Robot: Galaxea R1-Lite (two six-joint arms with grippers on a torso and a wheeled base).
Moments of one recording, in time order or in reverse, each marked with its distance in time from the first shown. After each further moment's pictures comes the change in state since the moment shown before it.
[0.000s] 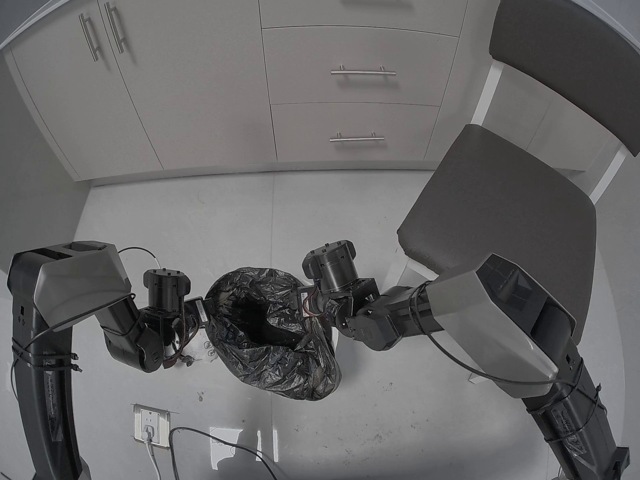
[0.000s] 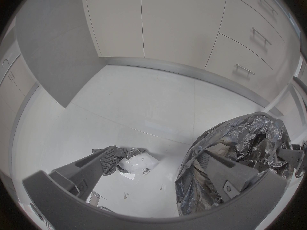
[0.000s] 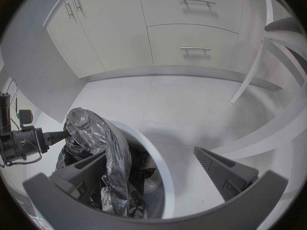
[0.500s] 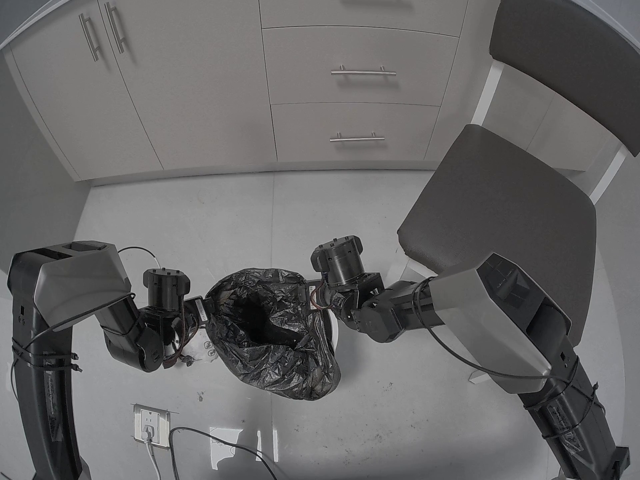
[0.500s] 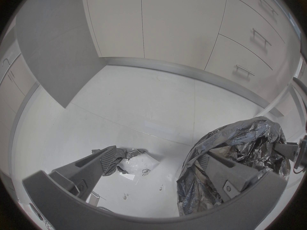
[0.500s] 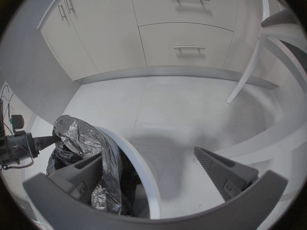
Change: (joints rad) left arm 0.001 0.001 -0.003 -0.003 -0.002 -0.001; right arm -0.039 0.034 -0.060 0.019 -0.010 0.003
